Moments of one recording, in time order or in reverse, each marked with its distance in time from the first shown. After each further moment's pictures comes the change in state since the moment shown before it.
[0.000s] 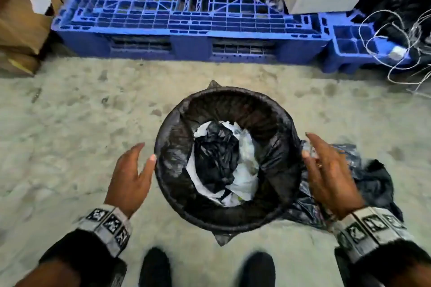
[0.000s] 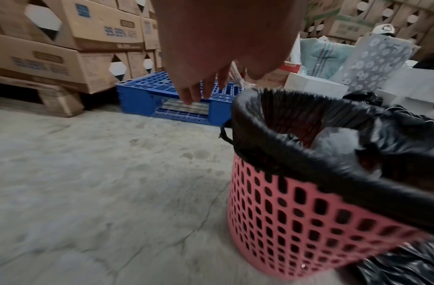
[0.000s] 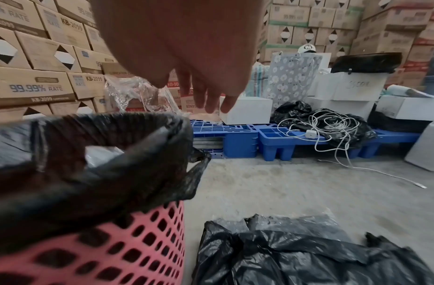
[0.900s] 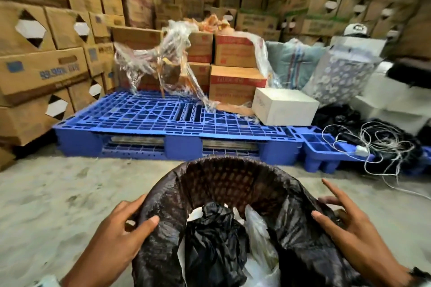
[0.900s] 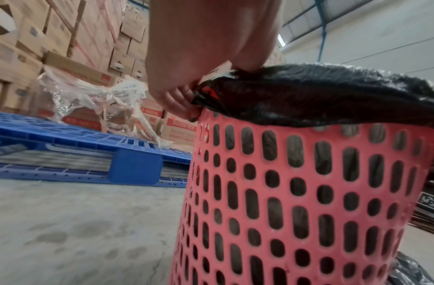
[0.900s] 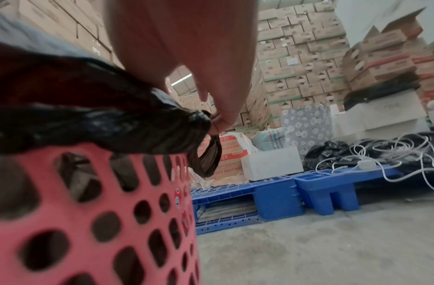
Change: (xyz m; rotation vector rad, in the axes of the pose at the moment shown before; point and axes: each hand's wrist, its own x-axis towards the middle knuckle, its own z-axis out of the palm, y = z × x) left_hand 0.050 -0.039 0.047 -0.483 0.014 0.286; right_hand 0.027 0.048 0.058 0.380 0.303 -0.202
